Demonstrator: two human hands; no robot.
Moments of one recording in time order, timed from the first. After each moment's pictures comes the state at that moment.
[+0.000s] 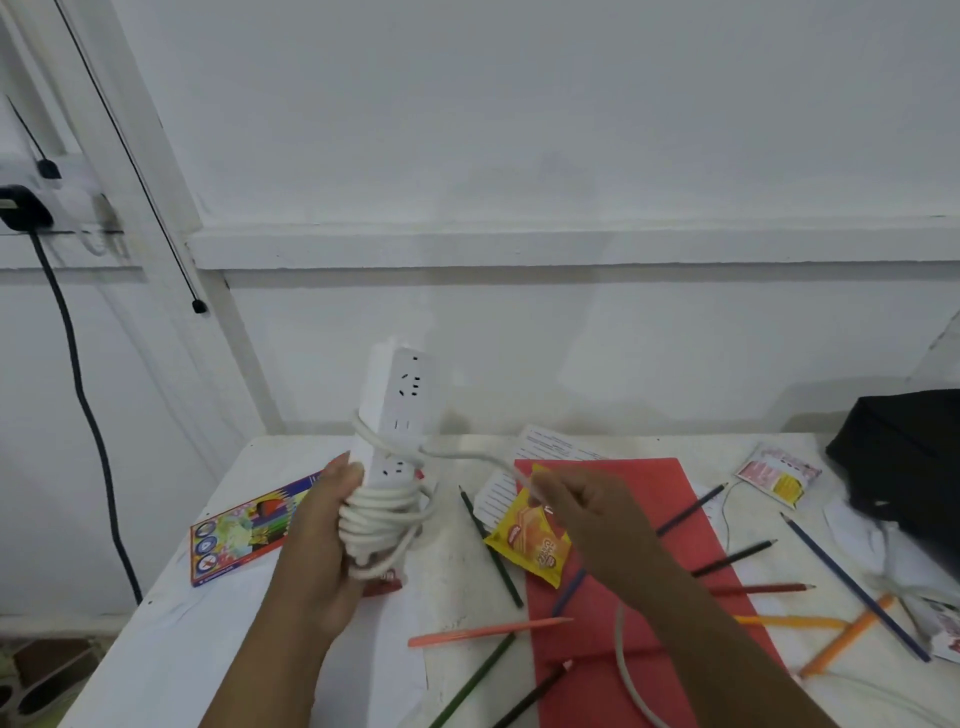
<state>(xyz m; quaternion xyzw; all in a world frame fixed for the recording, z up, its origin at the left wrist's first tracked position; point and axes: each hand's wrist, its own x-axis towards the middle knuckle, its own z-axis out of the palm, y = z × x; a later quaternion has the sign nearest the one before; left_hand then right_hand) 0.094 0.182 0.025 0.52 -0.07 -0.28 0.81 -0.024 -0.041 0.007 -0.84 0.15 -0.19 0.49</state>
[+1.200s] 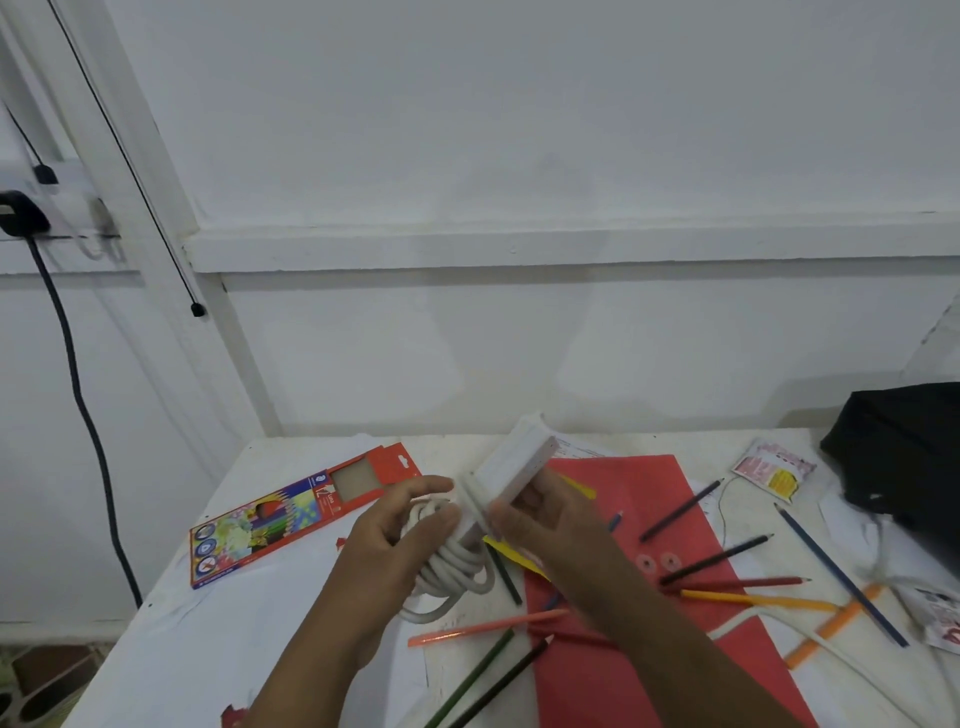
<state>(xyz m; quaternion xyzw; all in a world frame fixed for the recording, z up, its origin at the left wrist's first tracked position) 0.064 0.164 0.021 0.71 -0.22 -0.23 0.63 -0.029 0.000 0.017 -0.68 0.07 -0.13 0.72</state>
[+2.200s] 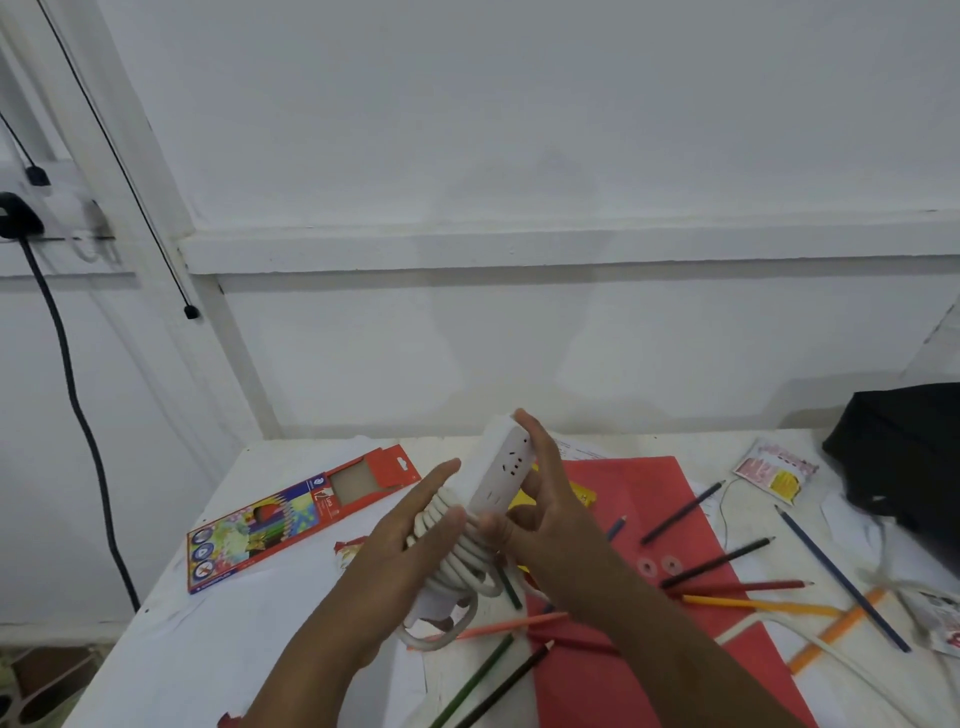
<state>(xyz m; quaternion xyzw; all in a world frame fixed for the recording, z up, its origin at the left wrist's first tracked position) 0.068 0.159 0.021 0.69 -0.27 -0.29 0.60 -0.015 -0.006 0.008 -0.72 0.07 -0.15 0.68</state>
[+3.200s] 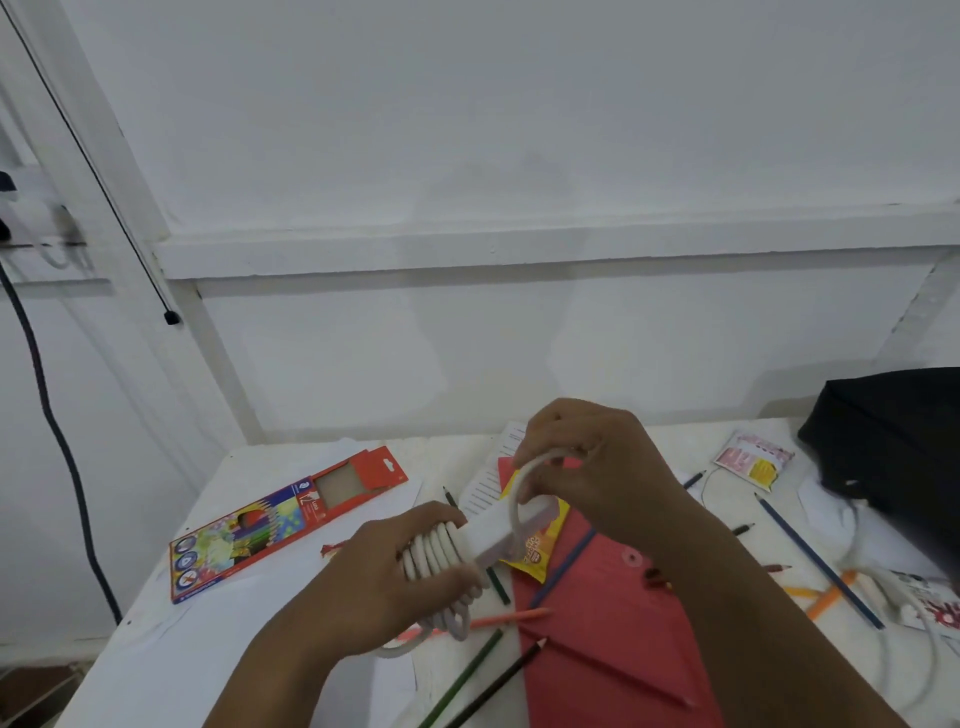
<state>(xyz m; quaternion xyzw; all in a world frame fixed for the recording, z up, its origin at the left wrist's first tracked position) 0.076 0.168 0.027 0.81 -0.40 -0.23 0.36 -0.033 -0.051 0.072 -0.88 0.02 -0.27 0.39</state>
